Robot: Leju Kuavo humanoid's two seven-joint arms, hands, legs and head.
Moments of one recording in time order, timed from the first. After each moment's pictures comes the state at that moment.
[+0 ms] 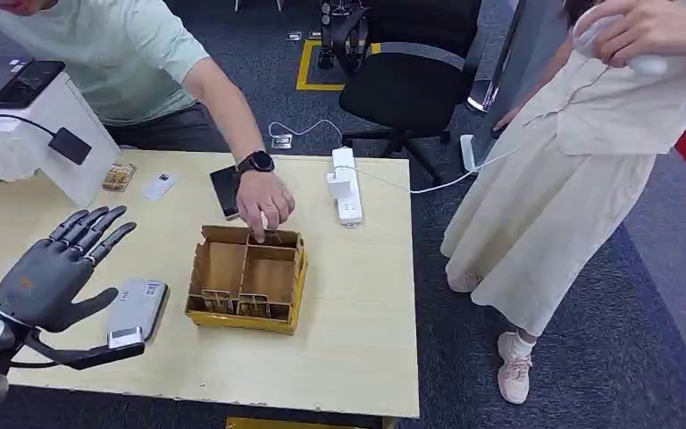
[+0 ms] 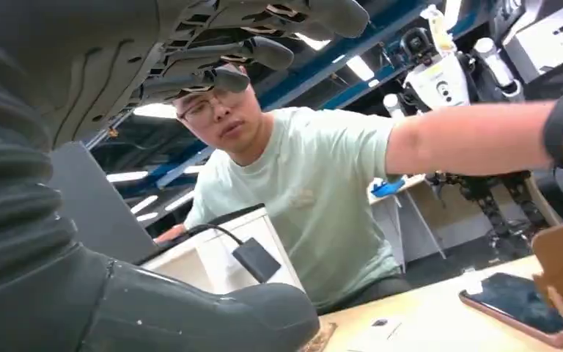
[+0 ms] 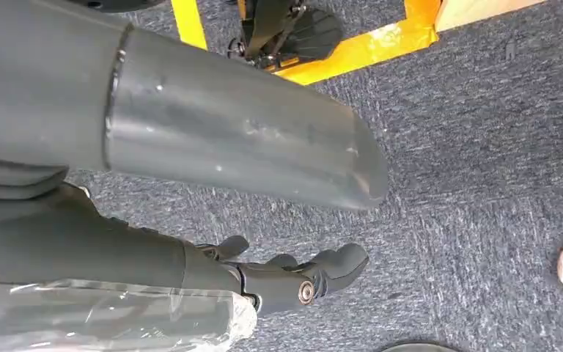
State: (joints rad) left arm 0.12 0.78 -0.12 -1.91 -0.91 0.04 -0.14; right arm -0.03 0.23 -0.82 -0.28 0.77 -0.35 -0.36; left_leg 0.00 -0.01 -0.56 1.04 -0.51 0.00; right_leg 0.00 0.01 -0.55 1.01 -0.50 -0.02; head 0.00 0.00
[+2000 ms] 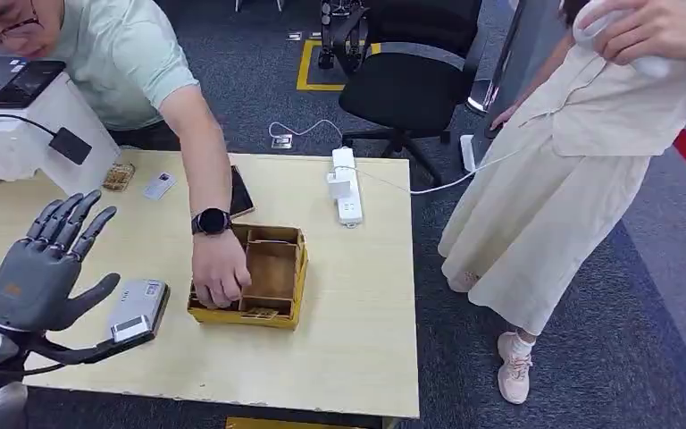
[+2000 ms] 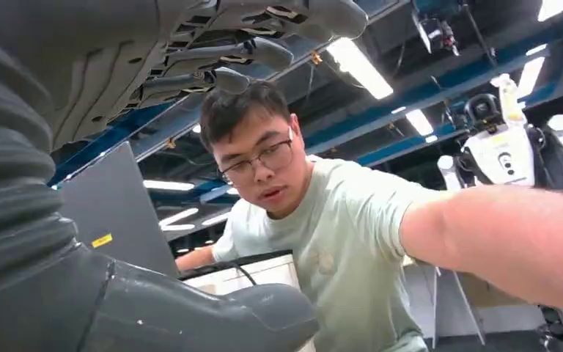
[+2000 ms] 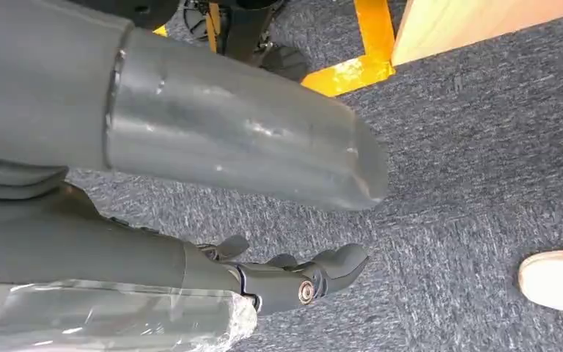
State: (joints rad) left arm 0.14 0.62 -0.05 -1.95 -0.99 0.21 -0.12; right arm -0.05 0.24 -0.90 -0.29 0.76 -0.26 -0.45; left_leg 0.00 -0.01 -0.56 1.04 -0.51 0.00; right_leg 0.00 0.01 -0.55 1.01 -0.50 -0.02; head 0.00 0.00
